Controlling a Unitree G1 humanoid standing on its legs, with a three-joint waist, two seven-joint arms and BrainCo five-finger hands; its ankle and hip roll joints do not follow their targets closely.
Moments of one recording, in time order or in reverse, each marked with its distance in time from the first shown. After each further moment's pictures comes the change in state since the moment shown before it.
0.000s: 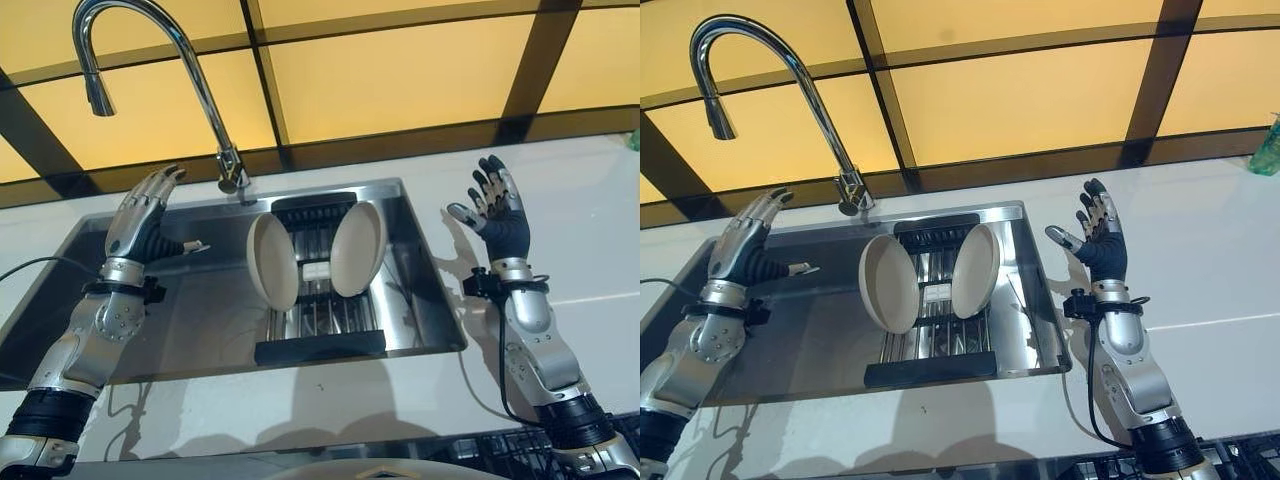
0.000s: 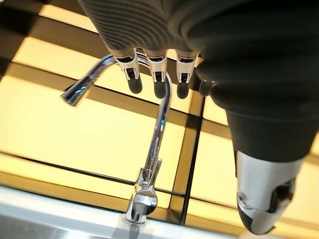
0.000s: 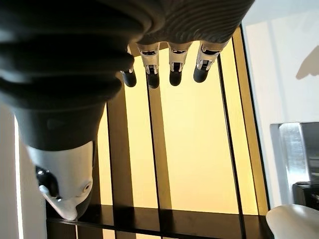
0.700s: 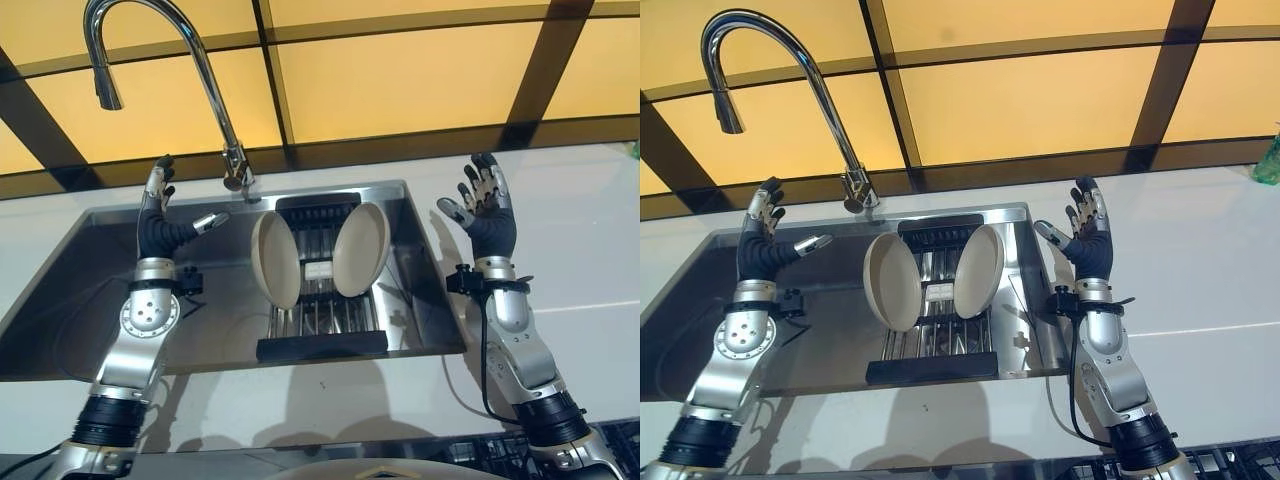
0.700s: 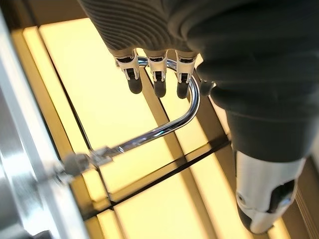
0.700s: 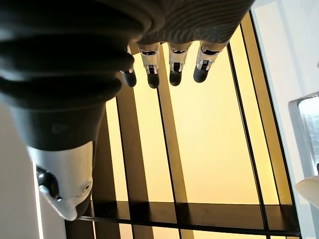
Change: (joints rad) left arm -0.034 -0.227 0.009 -0.144 -0.586 0.140 -0.042; right arm -0.032 0.080 0.042 0.000 -0.052 -0.033 -0.059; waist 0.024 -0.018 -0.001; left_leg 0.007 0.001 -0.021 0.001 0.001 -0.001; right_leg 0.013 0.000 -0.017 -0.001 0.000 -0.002
